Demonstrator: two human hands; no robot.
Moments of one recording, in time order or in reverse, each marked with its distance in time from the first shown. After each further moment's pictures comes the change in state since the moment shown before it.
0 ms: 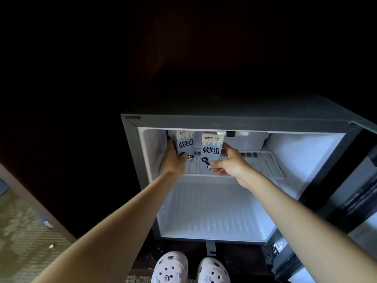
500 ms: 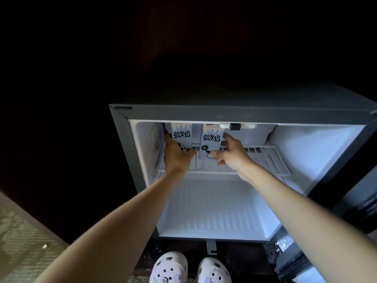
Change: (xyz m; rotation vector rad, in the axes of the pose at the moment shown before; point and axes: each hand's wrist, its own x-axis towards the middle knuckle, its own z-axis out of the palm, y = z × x) left_hand 0.016 -0.006 0.019 0.075 0.118 0.076; right_hand 0.024 0.009 0.001 -0.017 0.077 -0.076
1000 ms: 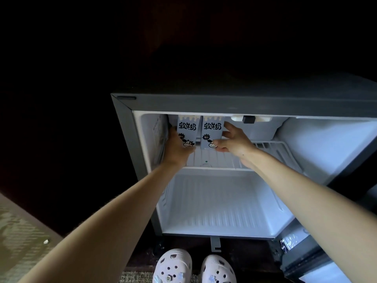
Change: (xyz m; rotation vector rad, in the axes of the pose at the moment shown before) left_hand 0.017 -0.014 -0.005 -0.192 -0.195 0.078; right_hand 0.018 -0.007 0.005 0.050 -0.057 0.031
